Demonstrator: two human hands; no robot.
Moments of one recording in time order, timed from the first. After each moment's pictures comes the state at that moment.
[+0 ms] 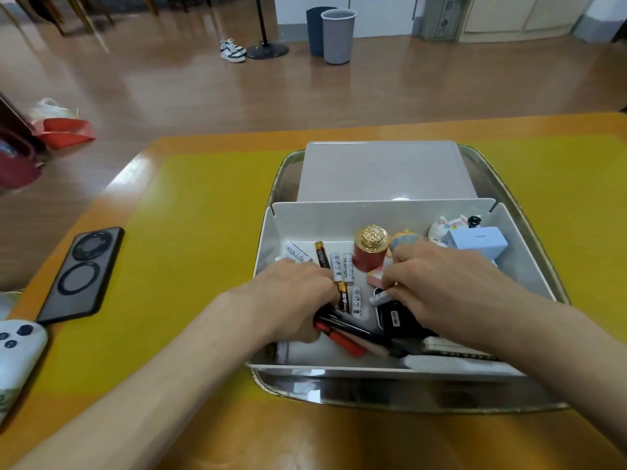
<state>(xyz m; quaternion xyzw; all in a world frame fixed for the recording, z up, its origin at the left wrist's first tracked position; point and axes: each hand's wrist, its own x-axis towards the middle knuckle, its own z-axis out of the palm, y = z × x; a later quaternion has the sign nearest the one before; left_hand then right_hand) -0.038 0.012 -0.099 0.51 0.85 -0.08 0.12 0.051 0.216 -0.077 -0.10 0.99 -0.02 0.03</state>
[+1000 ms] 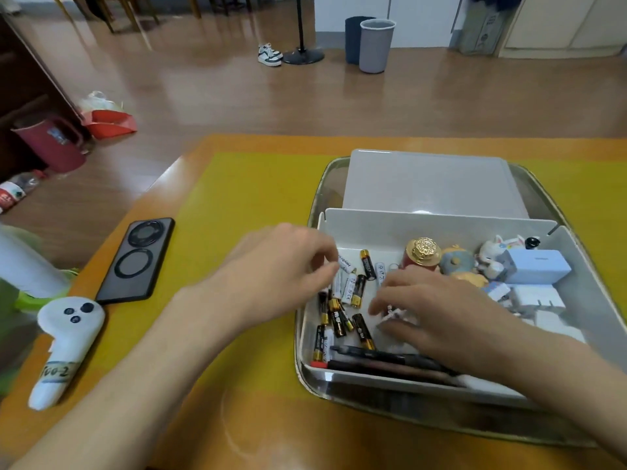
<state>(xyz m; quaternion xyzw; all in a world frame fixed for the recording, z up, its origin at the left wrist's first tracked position) -0.044 -0.056 -0.049 0.35 0.93 0.10 0.02 0.034 0.169 -0.091 -0.22 0.96 -0.15 0.03</state>
